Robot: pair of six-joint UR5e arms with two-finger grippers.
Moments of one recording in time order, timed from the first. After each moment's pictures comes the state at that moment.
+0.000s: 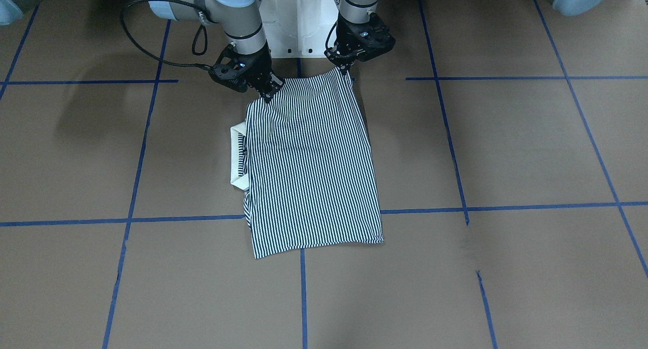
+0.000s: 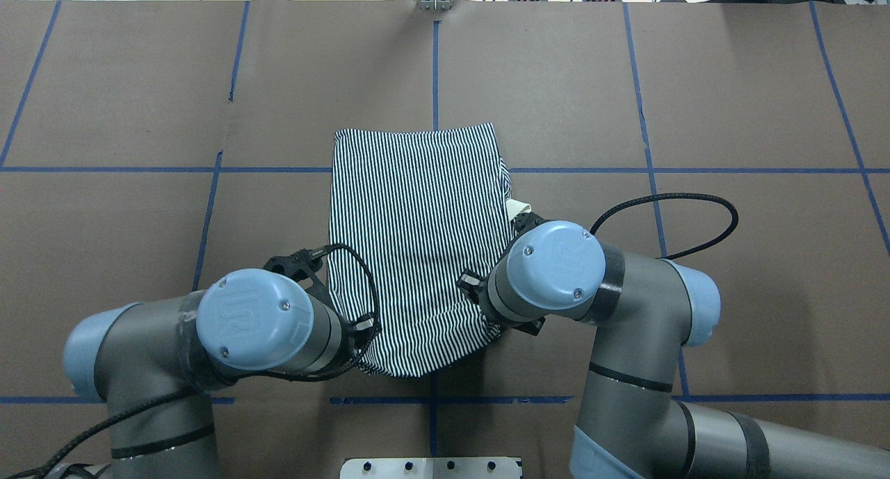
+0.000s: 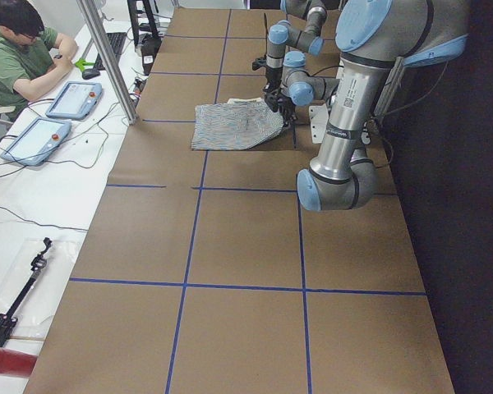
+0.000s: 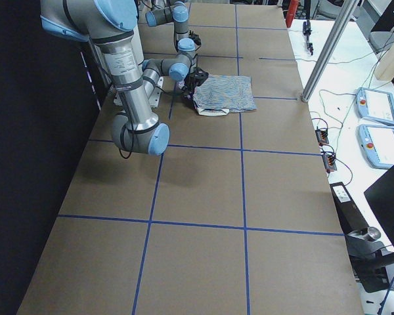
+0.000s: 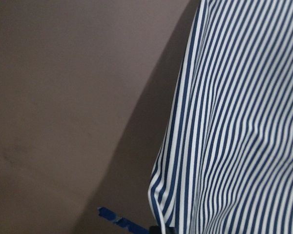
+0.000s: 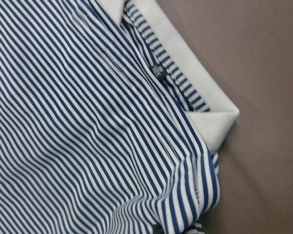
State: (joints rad) left arm -0.31 -2.06 -2.05 -1.46 -1.75 -1.87; right arm 0.38 -1.05 1.88 -1.54 1.78 1.89
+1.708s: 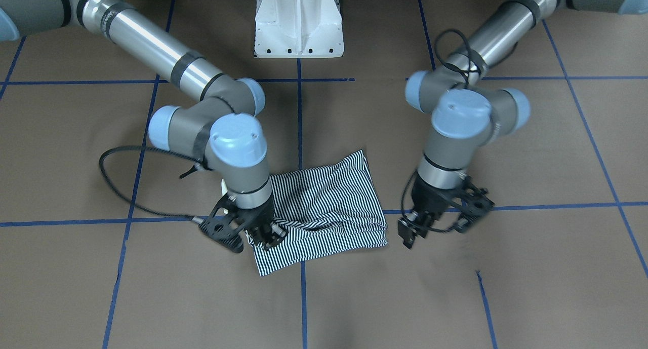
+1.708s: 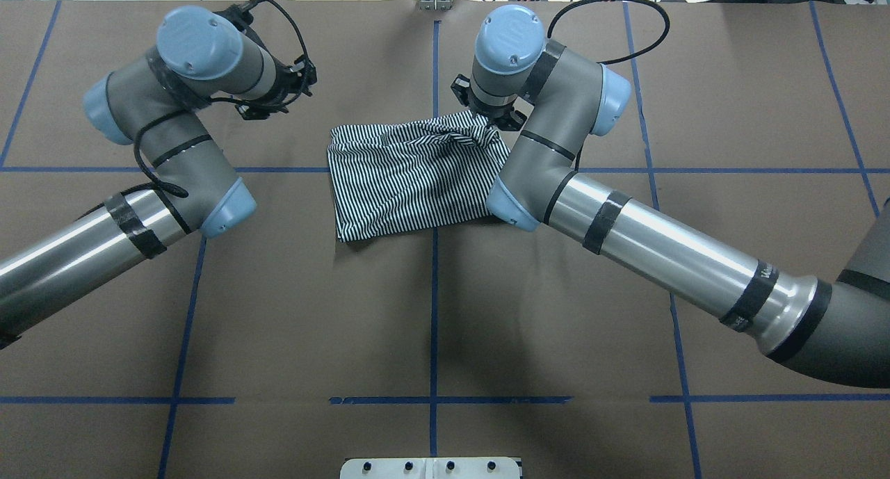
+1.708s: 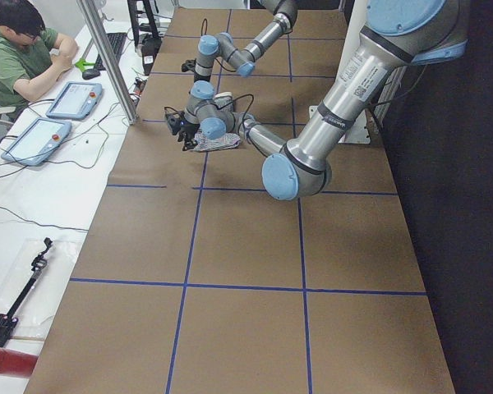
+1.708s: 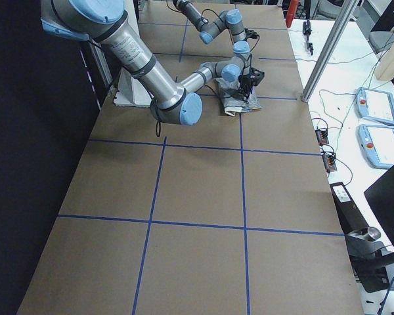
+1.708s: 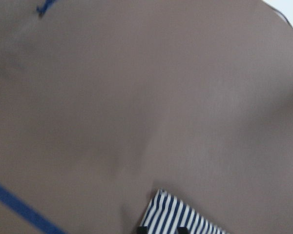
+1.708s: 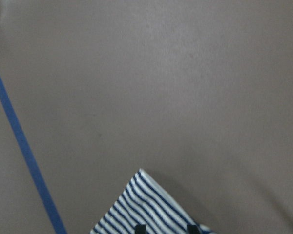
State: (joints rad) left arm -0.84 -2.25 -1.28 -2.09 -1.78 -1.61; right arm 0.74 -0.62 1.02 -1.17 1.79 1.63
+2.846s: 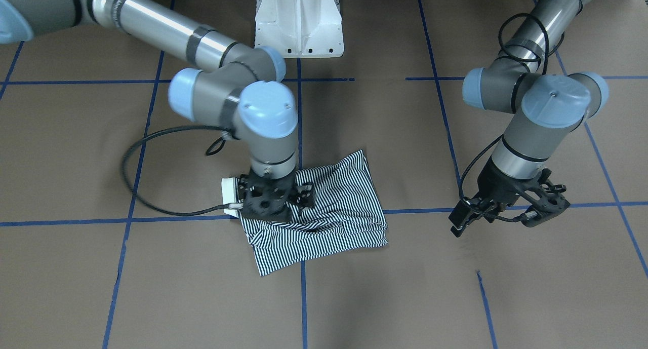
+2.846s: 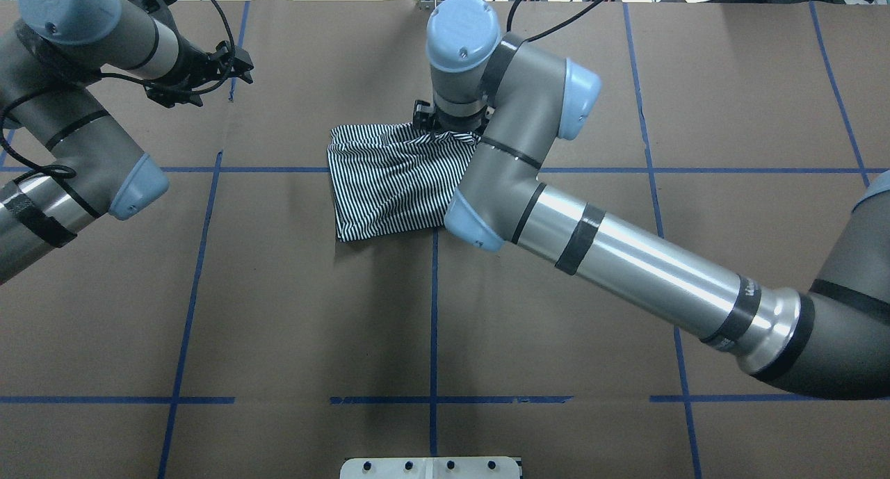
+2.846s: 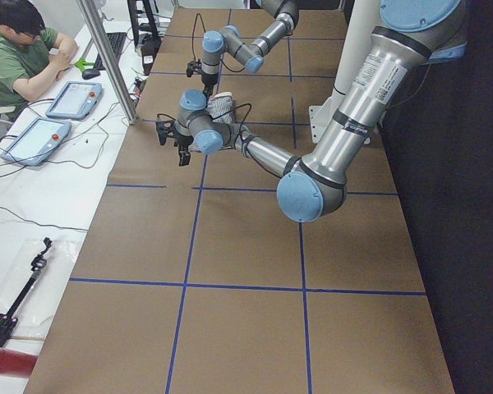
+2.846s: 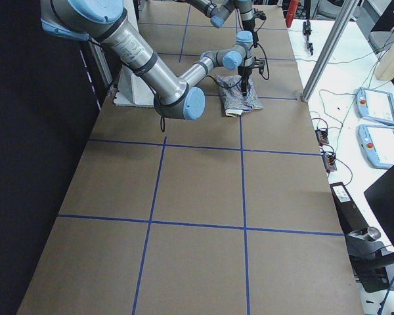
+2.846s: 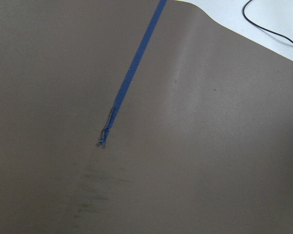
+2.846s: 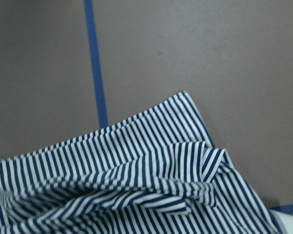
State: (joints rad) left arm -0.95 -2.08 -1.45 -2.07 -1.96 -1.34; right arm 0.64 -0.59 1.20 -1.48 1.79 1.16
